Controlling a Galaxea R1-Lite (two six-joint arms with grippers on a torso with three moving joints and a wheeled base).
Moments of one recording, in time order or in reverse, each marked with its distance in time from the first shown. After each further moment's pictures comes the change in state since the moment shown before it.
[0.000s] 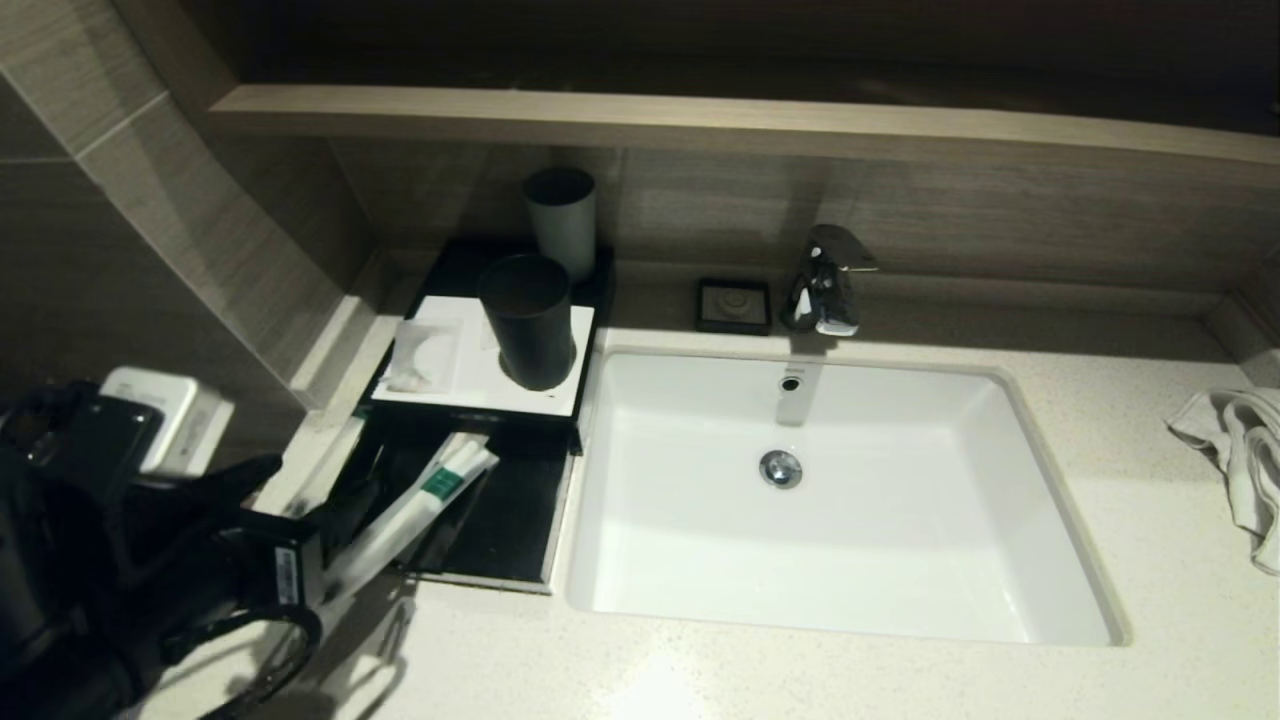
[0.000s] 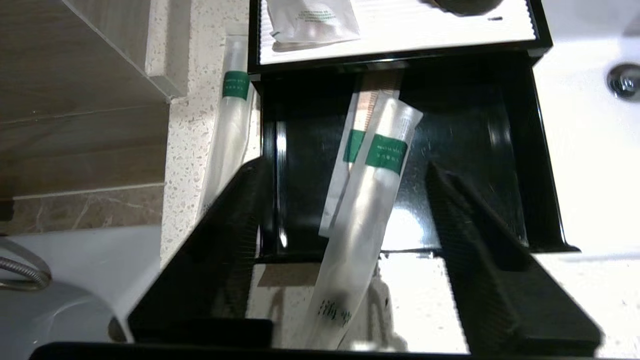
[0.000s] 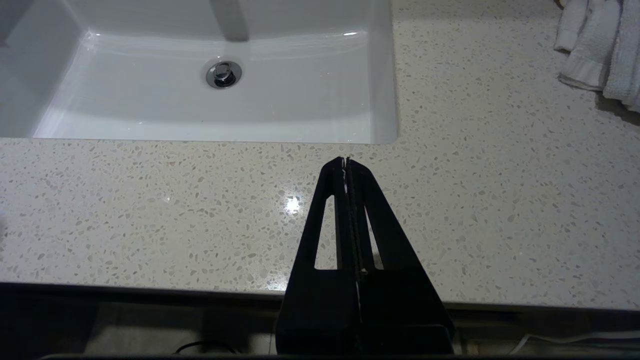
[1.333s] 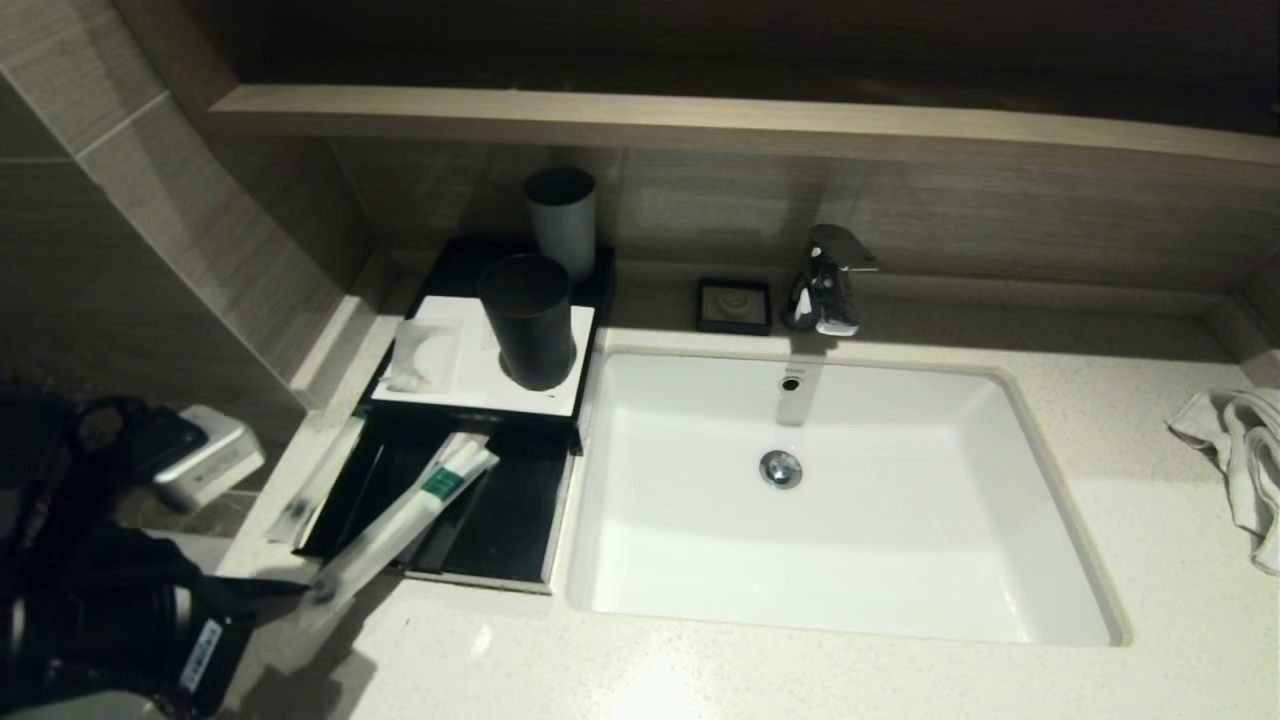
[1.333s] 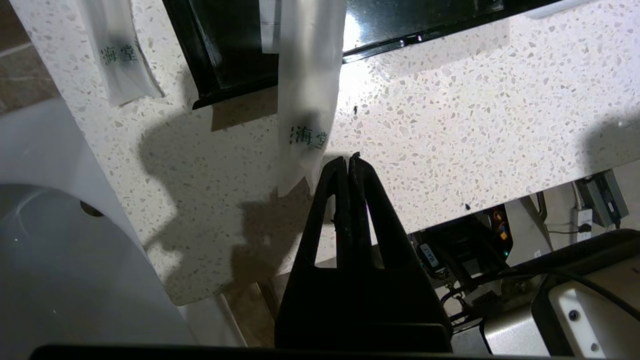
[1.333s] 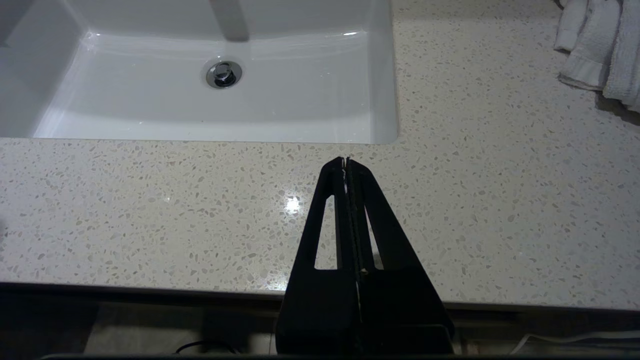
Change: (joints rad) left arm 0.245 -0.007 -0.354 0.908 -0.472 0.093; right arm 0.000 0.000 0.000 0.000 0.000 0.000
